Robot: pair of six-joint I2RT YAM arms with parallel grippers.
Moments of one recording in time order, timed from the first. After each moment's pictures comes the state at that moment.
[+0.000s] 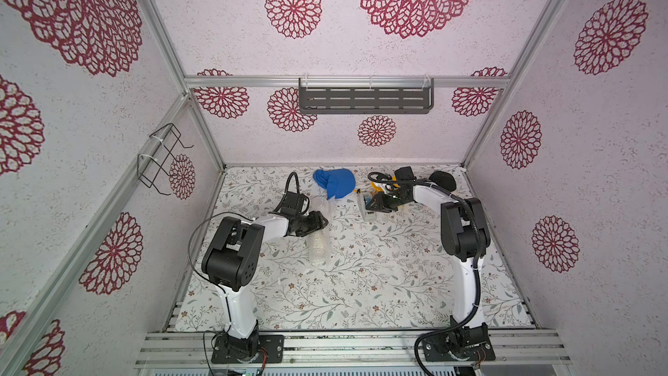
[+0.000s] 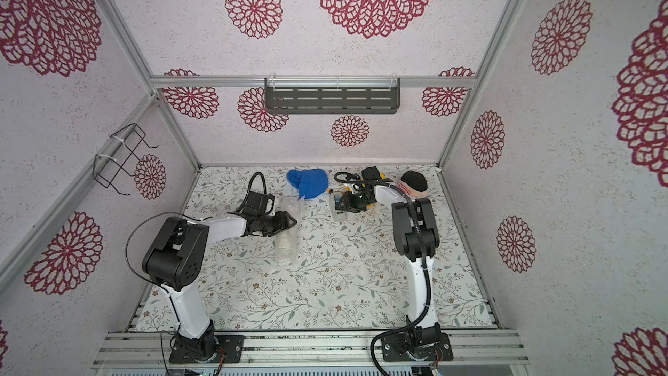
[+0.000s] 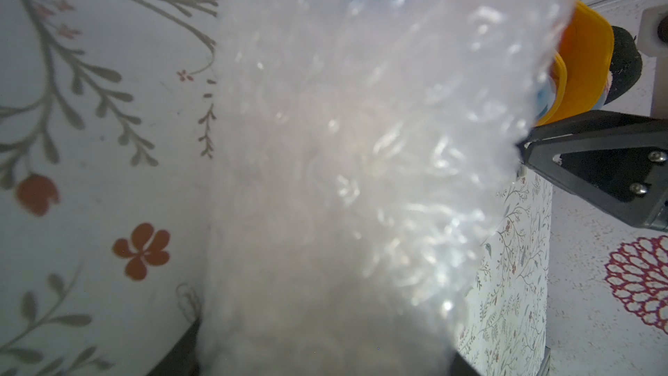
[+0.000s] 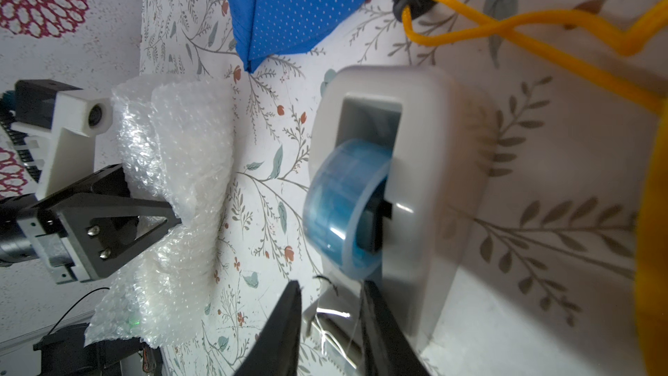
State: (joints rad) left arm -0.31 1.91 1.05 -0.07 0.39 -0.58; right arm 0.26 2.23 1.69 -0.58 -0.72 0.13
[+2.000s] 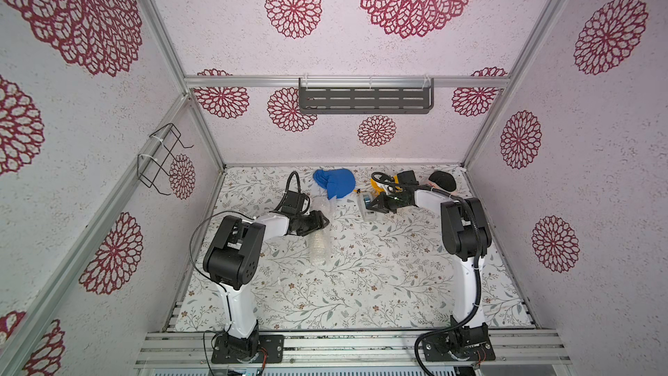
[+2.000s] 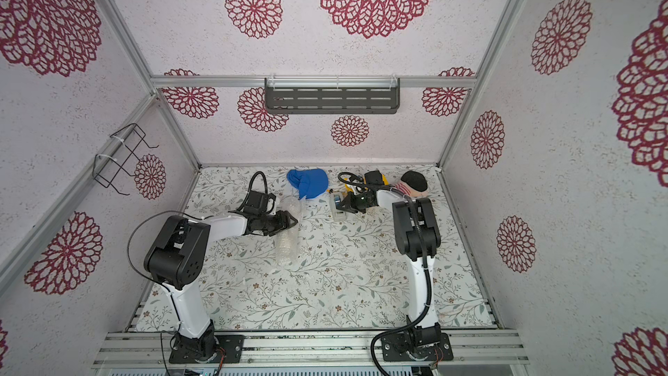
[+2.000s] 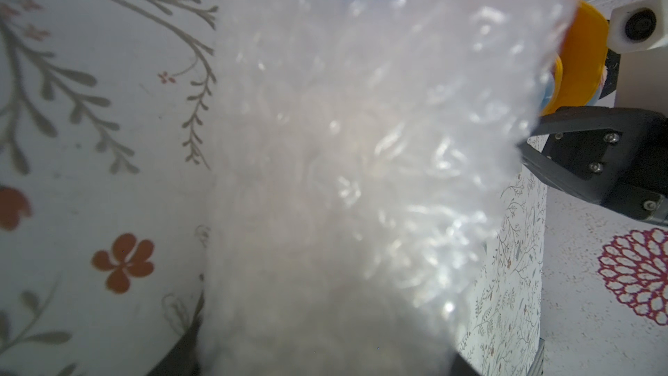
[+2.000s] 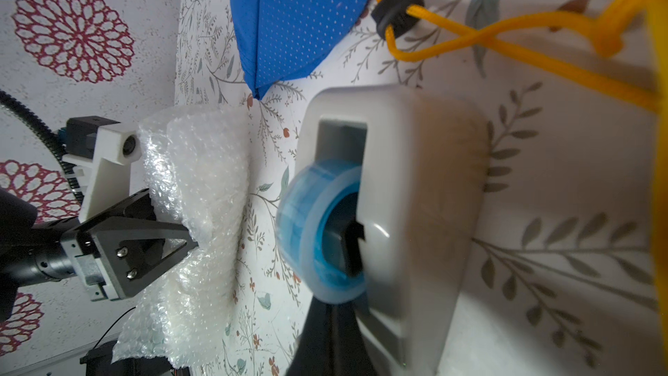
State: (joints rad) left arm -0.31 1.92 1.07 -0.08 0.41 -0.57; right arm 0.24 2.23 1.59 -0.37 -0.80 0.29
